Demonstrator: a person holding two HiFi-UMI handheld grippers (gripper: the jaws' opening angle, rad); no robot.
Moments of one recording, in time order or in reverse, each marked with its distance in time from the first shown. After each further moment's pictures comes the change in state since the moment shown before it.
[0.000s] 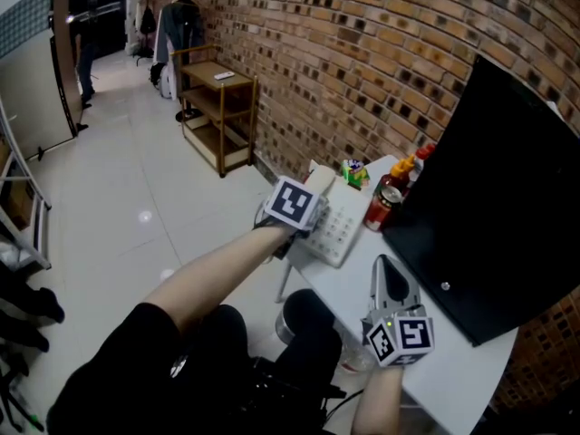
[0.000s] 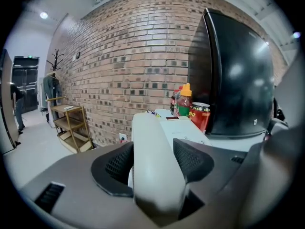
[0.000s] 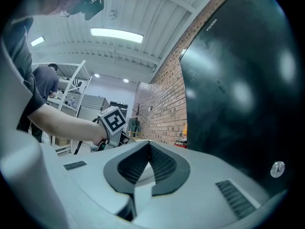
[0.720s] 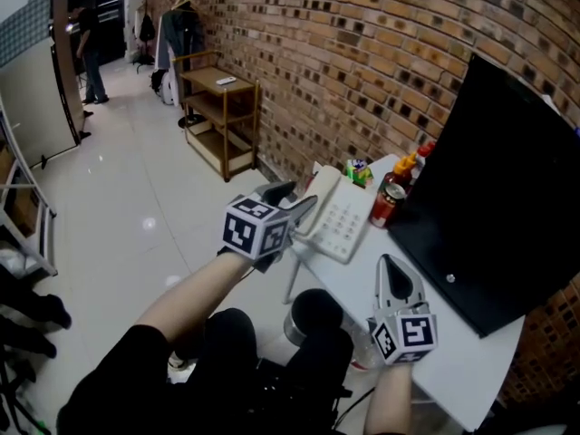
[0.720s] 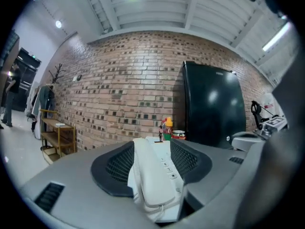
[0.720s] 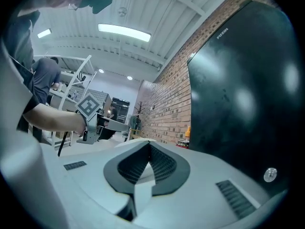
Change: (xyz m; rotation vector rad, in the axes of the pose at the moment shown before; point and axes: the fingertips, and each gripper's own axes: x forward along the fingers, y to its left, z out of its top) left arm -0.106 -0.001 0.013 0.013 -0.348 -0.087; right arm -0.011 0.014 0.002 -0.072 0.024 -0.011
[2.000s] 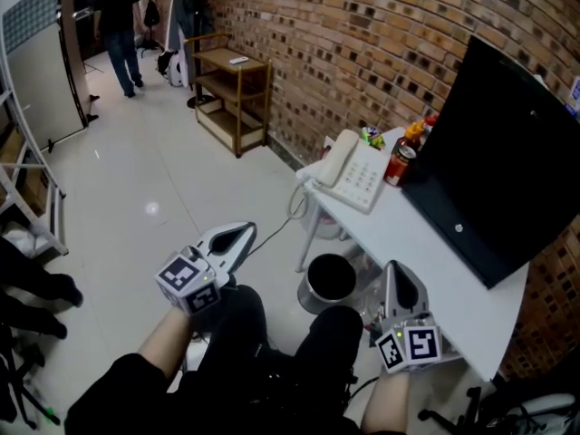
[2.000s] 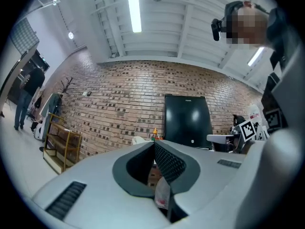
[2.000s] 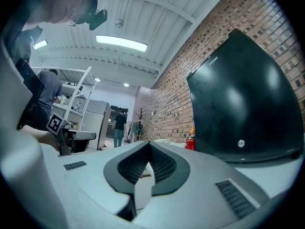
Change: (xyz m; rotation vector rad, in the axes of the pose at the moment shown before) left arm -0.253 -0.044 -0.069 -0.015 -0.262 -0.053; right arm -0.118 0.091 0.002 0.104 -0.062 0.009
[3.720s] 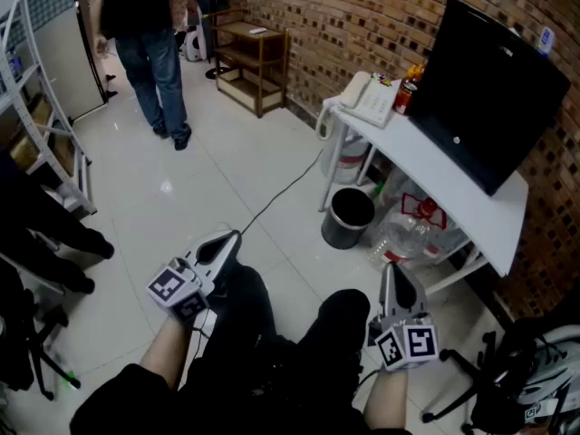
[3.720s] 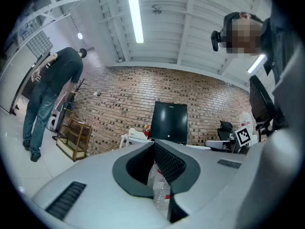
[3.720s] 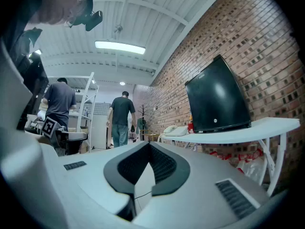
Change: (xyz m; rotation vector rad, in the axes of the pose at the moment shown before) left arm -0.273 -0.153 -0.014 -0.080 0.007 0.058; right arm -0.242 0.149 -0.024 0.113 0.074 -0.011
